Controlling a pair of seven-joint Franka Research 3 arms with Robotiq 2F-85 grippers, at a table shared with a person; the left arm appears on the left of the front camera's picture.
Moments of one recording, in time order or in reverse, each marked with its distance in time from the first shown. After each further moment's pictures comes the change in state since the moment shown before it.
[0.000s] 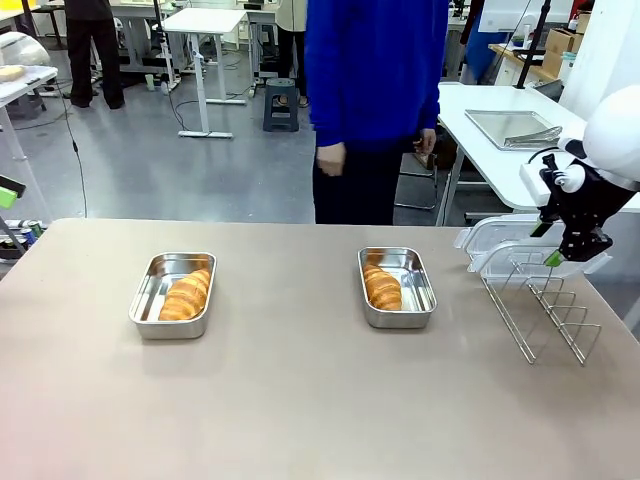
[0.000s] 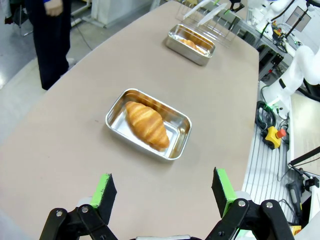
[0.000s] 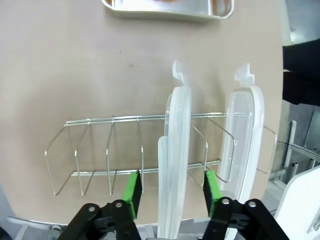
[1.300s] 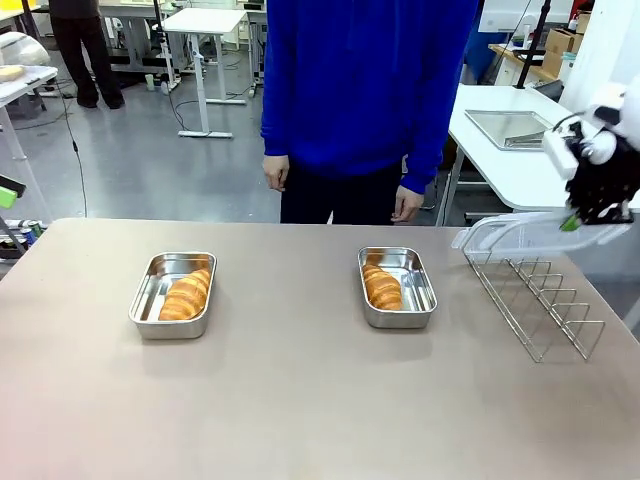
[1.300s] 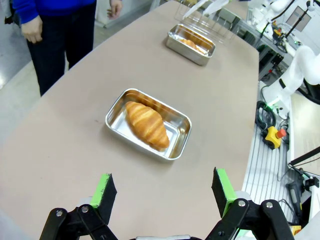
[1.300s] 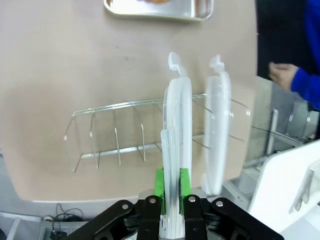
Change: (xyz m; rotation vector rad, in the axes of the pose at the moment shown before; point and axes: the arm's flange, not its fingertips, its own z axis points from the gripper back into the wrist) left arm 0.000 0.000 0.000 0.000 0.000 0.000; right arm 0.010 0.012 0.082 -0.100 0.050 0.014
